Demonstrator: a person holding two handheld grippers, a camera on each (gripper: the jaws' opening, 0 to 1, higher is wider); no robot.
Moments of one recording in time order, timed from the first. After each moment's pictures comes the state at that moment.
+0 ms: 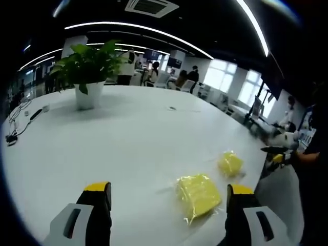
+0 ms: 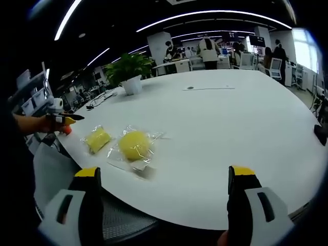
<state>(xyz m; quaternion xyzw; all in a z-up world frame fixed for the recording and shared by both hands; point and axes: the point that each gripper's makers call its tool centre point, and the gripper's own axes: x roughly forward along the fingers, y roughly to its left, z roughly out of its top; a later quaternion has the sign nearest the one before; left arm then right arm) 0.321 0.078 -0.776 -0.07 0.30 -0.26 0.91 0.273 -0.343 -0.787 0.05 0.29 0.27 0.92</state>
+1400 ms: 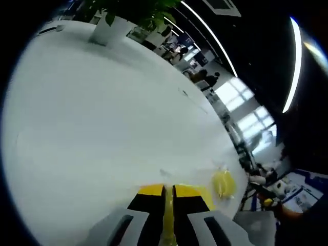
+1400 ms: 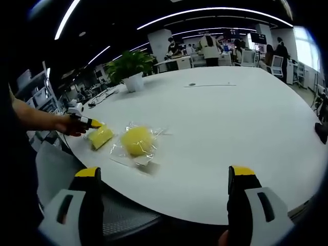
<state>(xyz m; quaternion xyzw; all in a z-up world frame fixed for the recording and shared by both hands) 0.355 0.036 -0.847 -0.29 0.39 -0.24 0.84 0.265 -0.342 -0.787 0.05 0.30 0.27 0.91</state>
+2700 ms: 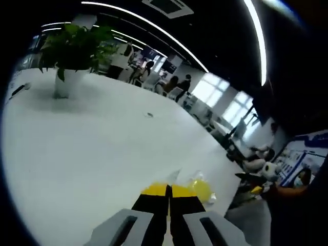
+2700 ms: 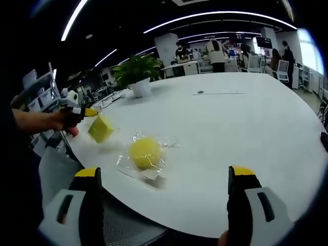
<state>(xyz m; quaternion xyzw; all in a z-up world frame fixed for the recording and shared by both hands) 0.349 0.005 -0.730 -0.19 0.29 -0.32 0.88 0.282 -0.320 -0.768 0.06 0.28 0.30 0.91</state>
